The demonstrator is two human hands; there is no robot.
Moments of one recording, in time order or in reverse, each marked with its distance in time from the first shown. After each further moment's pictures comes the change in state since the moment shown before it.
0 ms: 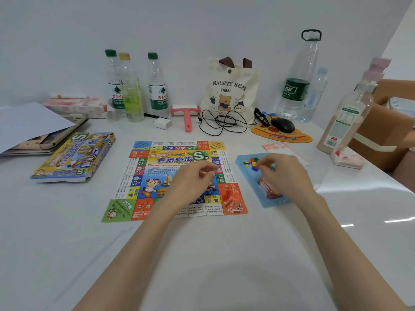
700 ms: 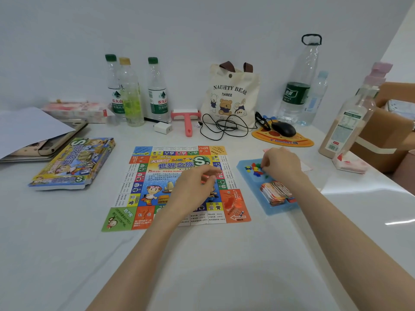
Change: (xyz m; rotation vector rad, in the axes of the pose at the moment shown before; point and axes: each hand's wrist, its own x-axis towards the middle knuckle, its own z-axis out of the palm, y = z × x) left_hand 0.003 -0.001 0.002 -0.007 0.058 0.029; right_hand 0.067 0.007 0.018 -0.431 -0.109 0.021
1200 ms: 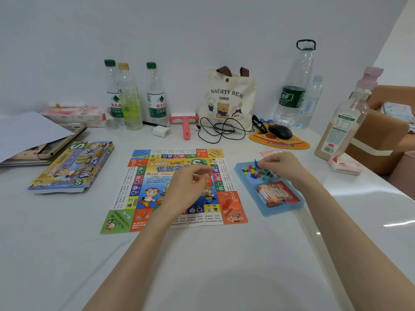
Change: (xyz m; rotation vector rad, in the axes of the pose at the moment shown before) left_hand 0.002 -0.001 -0.006 -0.156 0.050 -0.023; right_hand -0.015 0.018 -0.009 0.826 -0.110 0.116
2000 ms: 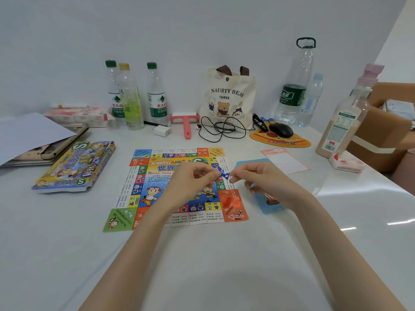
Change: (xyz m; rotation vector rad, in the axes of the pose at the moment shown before) left_hand -0.005 0.017 -0.011 -0.168 -0.115 -0.009; right_hand -0.073 -0.040 0.021 0.316 -0.399 -0.098
